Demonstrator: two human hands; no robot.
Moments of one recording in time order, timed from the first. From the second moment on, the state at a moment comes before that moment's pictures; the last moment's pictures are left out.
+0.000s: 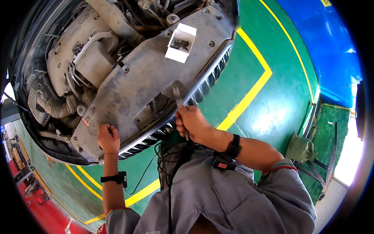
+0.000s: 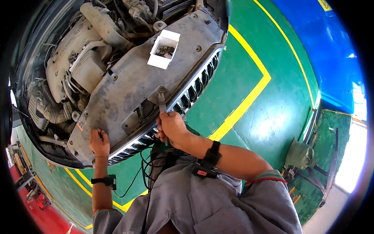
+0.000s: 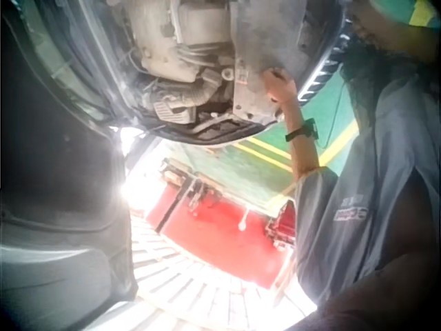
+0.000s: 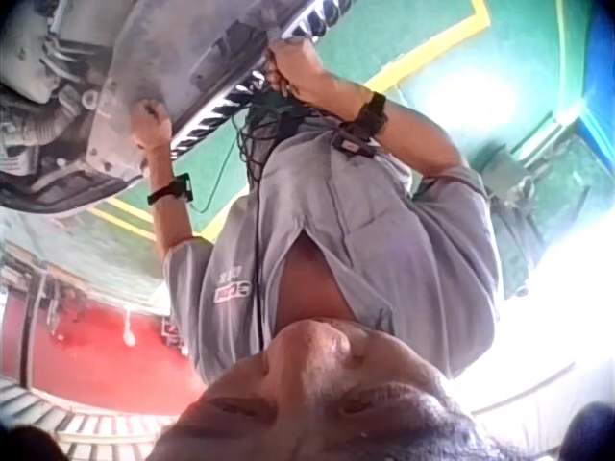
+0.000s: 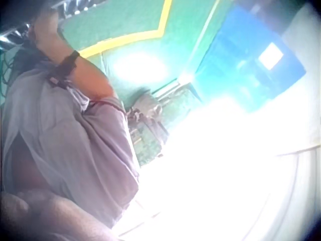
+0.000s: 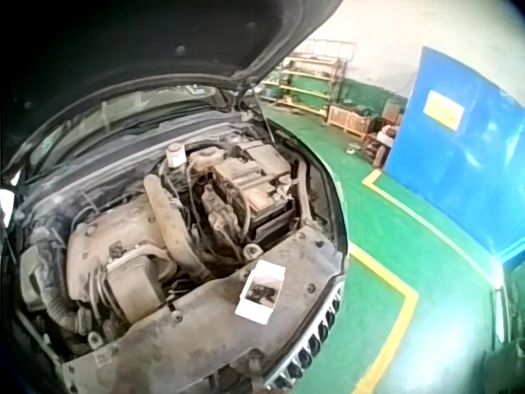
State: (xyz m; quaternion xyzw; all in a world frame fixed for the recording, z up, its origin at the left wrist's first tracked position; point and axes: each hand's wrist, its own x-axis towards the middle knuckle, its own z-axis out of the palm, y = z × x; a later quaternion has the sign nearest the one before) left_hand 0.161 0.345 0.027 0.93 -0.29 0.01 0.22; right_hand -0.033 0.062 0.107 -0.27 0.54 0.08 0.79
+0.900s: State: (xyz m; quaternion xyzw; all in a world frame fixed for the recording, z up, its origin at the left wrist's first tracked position) left_hand 0.139 0.220 0.097 0.74 -0.03 -0.47 0.49; right_hand 0.056 0.111 0.059 -0.07 0.46 -0.12 0.88
